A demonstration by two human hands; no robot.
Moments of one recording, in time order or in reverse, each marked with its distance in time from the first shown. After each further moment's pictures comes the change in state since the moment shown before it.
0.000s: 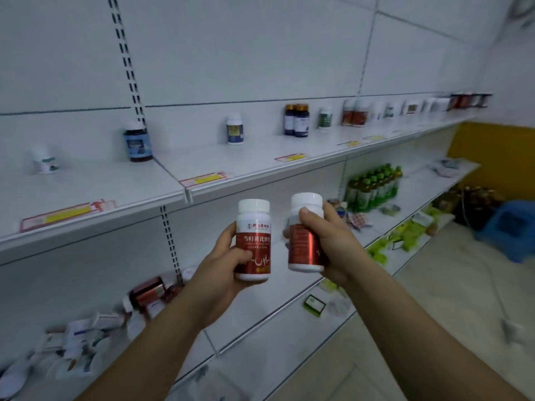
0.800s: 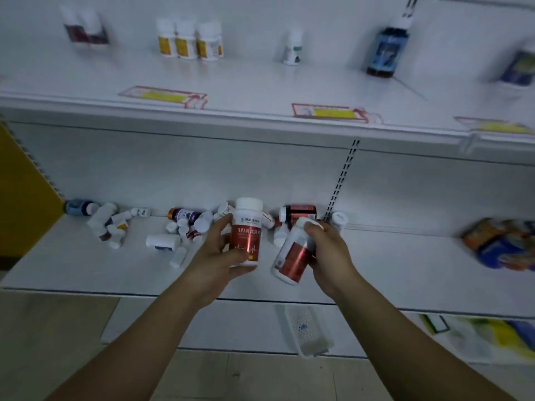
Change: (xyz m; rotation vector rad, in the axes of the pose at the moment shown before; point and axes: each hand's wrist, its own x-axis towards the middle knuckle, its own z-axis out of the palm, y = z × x) left_hand -0.140 -0.061 -0.258 -0.142 0.678 0.058; right_hand 0.043 0.226 0.223 -0.098 -0.298 0.443
